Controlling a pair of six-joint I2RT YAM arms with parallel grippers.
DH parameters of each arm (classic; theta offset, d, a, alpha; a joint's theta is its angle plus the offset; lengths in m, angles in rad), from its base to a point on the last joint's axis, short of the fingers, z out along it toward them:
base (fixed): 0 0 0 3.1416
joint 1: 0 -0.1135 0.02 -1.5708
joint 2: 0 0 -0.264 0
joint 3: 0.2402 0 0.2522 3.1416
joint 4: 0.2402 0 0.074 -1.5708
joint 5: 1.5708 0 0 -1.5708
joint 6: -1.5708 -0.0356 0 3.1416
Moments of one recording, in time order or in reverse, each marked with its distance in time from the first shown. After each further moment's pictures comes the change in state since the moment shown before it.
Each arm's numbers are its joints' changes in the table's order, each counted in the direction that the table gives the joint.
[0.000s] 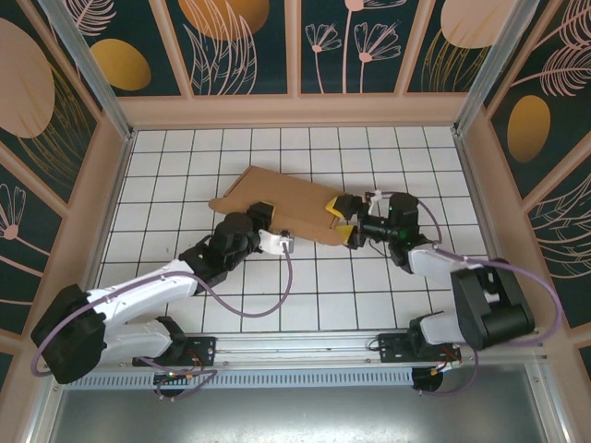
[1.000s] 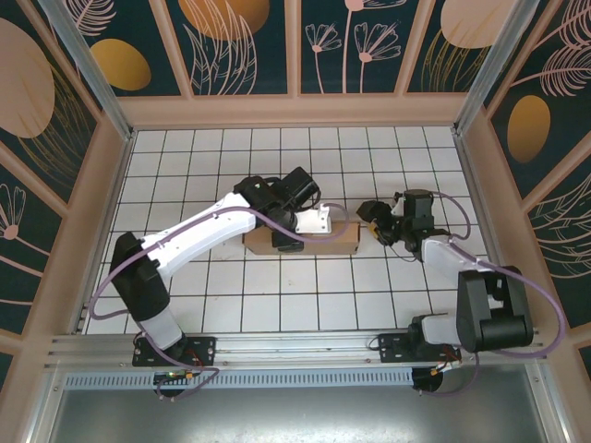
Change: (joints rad) left arm 0.062 -0.584 0.947 1.176 0.282 0.626; right arm 0.153 -0.060 0.098 0.488 0.332 0.431
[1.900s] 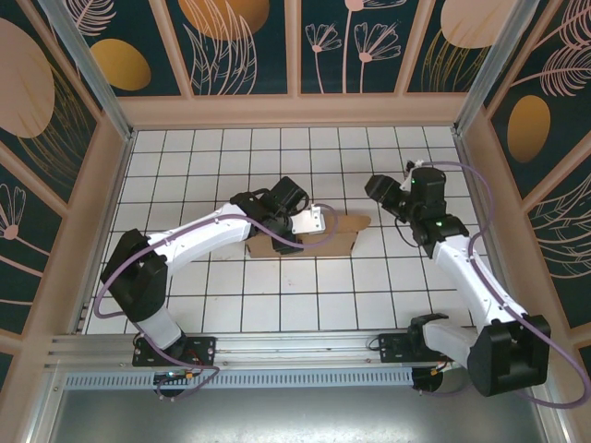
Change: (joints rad) left arm -0.061 0.079 -0.329 -0.408 -0.003 0.019; right arm -0.103 0.269 0.254 0.275 0.316 0.210
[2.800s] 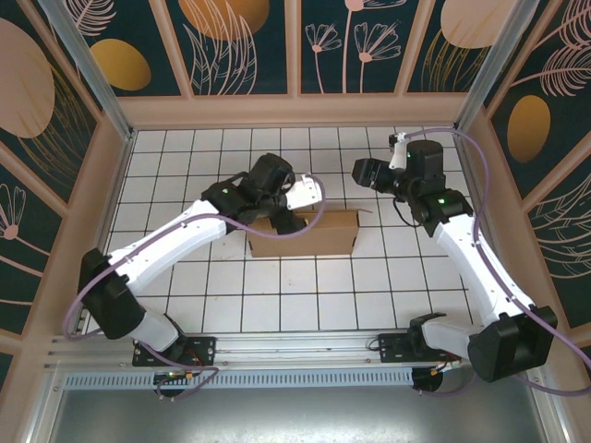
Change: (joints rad) left arm -0.032 0.175 0.102 -0.066 -0.039 0.071; right arm -0.050 -0.071 0.278 0.166 -0.034 0.295
